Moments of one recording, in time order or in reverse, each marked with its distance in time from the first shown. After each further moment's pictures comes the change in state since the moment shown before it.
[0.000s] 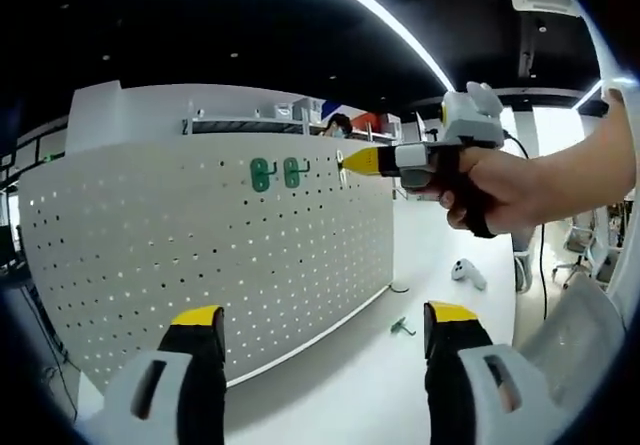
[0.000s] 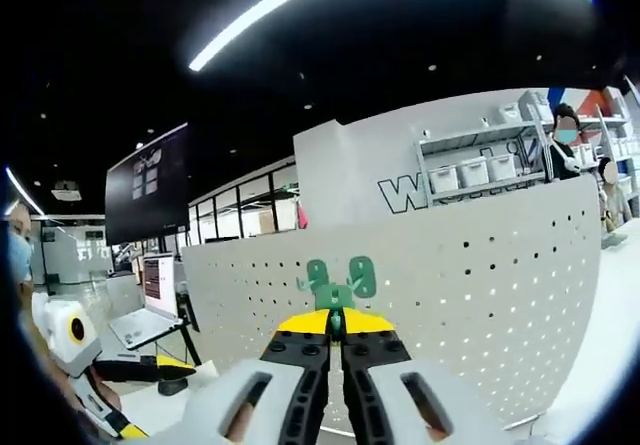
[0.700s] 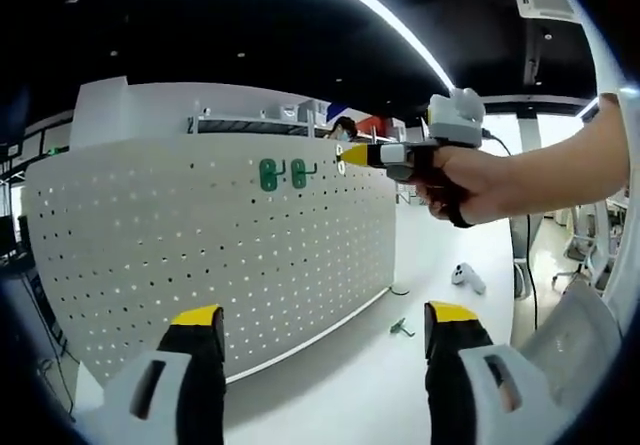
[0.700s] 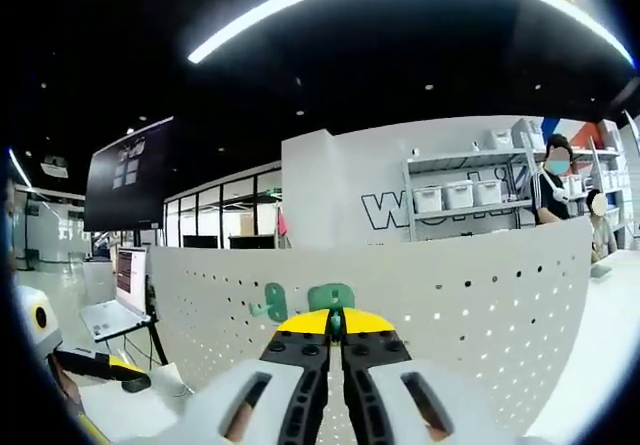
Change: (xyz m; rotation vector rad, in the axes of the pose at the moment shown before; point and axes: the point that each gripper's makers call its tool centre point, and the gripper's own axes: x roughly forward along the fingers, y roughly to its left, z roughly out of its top) left arm -0.007 0.004 -0.001 -0.022 -0.003 0.012; right arm 0.022 -0.031 0.023 -0.095 -0.049 -0.076
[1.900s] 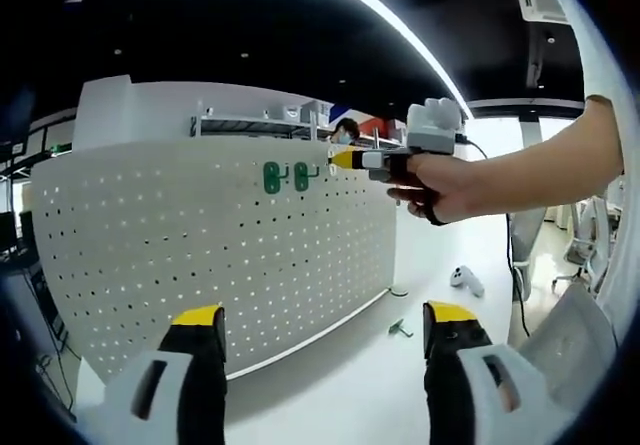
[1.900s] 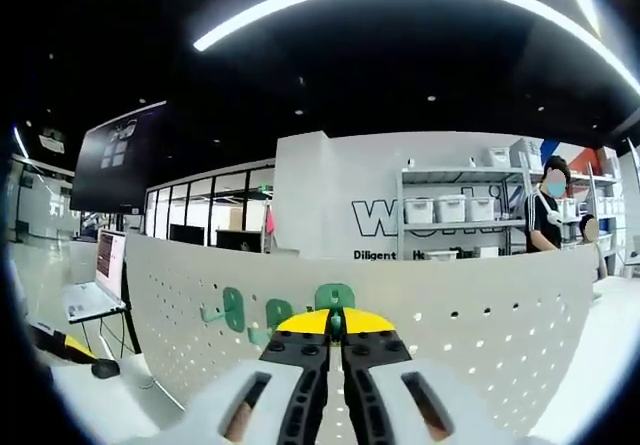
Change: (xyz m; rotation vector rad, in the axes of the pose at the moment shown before) left arm -0.008 0.000 0.002 -0.010 -0.004 0.004; right arm 0.027 -0.025 -0.003 -0.079 -0.005 -0.036
